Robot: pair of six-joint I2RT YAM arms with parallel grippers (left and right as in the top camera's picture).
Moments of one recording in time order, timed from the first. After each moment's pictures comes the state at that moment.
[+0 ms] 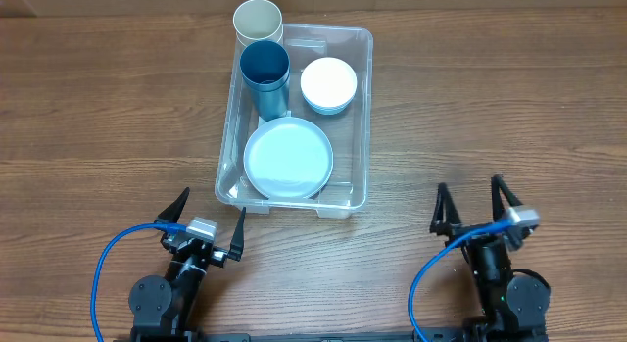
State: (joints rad) left arm -0.03 0.01 0.01 -0.05 0.27 0.16; right arm 0.07 0.01 0.02 0.09 -0.10 0.20
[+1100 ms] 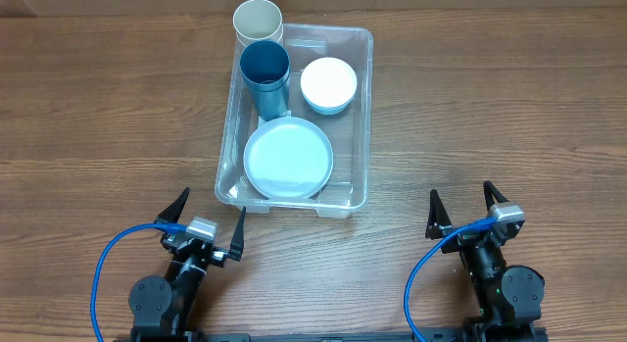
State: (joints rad) left arm -0.03 0.01 0.01 -0.05 0.27 0.16; right arm 0.07 0.01 0.02 -0.03 -0.11 0.12
